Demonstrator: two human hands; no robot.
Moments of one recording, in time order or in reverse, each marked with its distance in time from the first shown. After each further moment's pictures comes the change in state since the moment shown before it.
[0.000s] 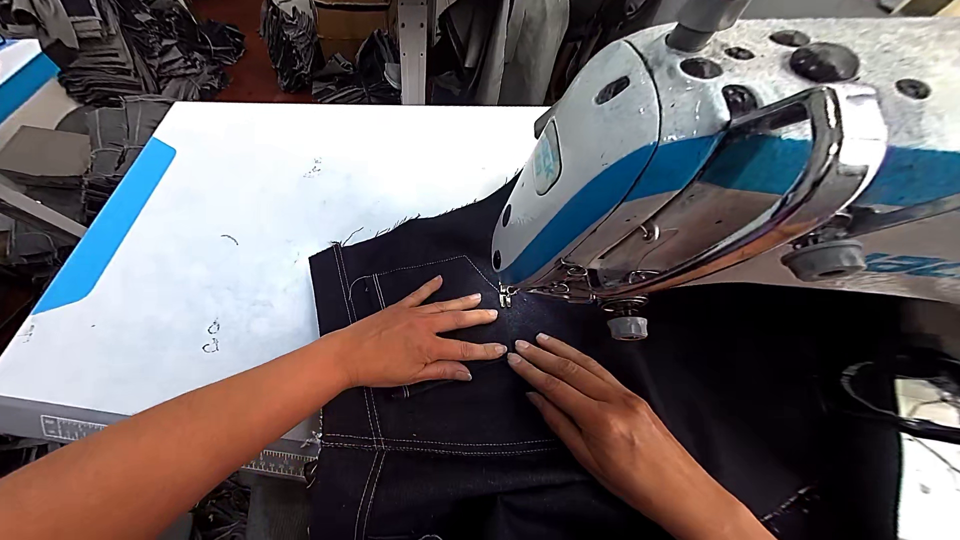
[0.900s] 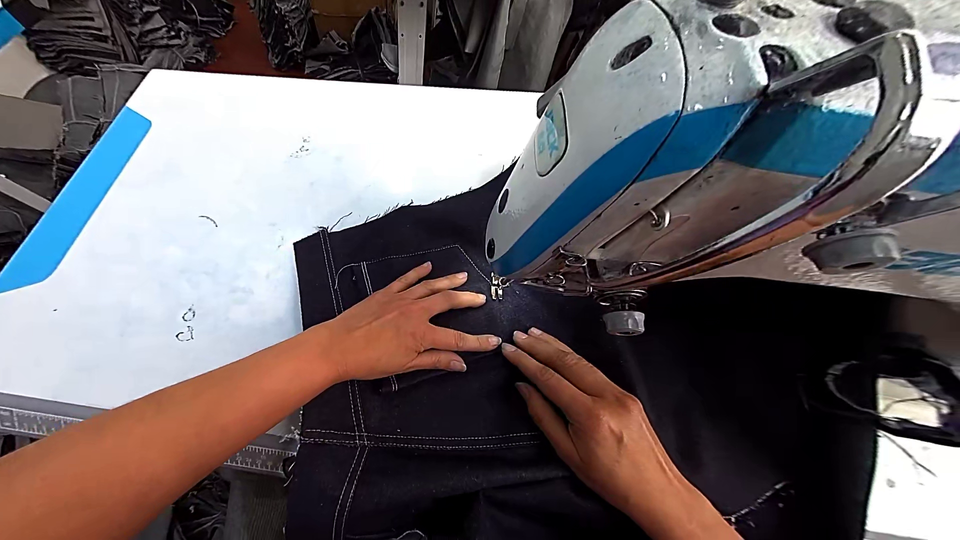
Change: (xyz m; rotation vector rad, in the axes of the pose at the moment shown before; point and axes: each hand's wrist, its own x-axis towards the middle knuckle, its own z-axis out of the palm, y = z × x) left_hand 0.005 0.000 0.000 0.043 0.008 -0.063; right_hand -0.001 -0.004 0.002 -0.028 0.056 0.062
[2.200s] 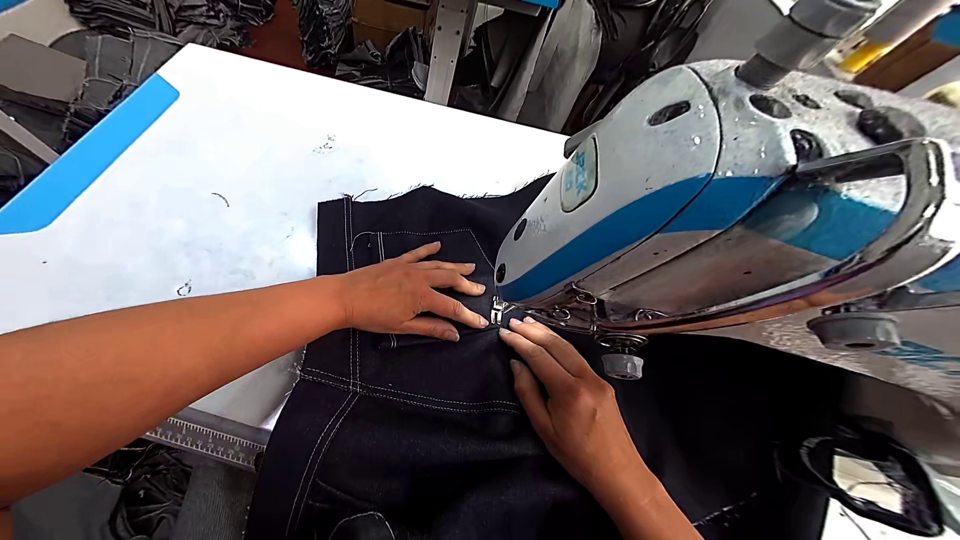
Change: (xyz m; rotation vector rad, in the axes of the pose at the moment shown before) left_hand 0.019 -0.043 -0.011 -0.087 0.063 0.055; right_hand 0.038 0.021 0.008 -0.042 0.025 -0.001
